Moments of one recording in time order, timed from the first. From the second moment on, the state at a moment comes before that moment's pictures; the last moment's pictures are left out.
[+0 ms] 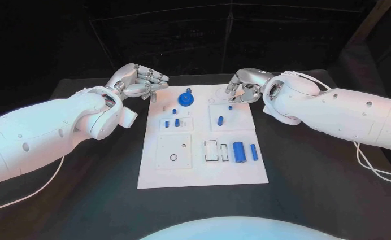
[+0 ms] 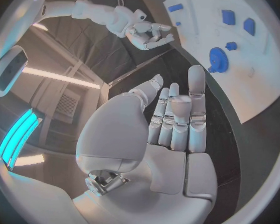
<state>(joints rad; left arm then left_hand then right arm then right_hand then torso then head) 1.24 -0.78 -0.09 1.39 -0.43 -0.30 0.32 1.32 -0.08 0.39 -0.06 0.05 1.02 0.17 0.11 0.08 1.11 0.10 0.18 0.09 1.27 0.02 1.18 0.76 0.17 1.23 0.12 0.58 0.80 1.19 -0.85 0.00 1.45 -1.49 -0.25 -0.16 1.55 -0.11 0.09 0.22 0.26 1.00 0.16 0.09 0.07 1.06 0.10 0.20 0.31 1.47 0.00 1.24 1.16 0.09 1.36 0.10 1.26 1.02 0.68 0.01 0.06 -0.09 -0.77</state>
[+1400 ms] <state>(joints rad) 1.23 -0.82 -0.10 1.42 -0.06 -0.33 0.43 1.32 -0.07 0.39 -0.06 0.05 1.03 0.16 0.12 0.08 1.12 0.09 0.21 0.10 1.25 0.01 1.15 0.70 0.17 1.22 0.12 0.57 0.79 1.16 -0.82 0.00 1.44 -1.61 -0.12 -0.22 1.57 -0.10 0.17 0.22 0.25 1.04 0.16 0.09 0.07 1.10 0.09 0.19 0.18 1.47 0.01 1.24 1.15 0.09 1.37 0.11 1.27 1.03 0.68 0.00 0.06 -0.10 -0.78</state>
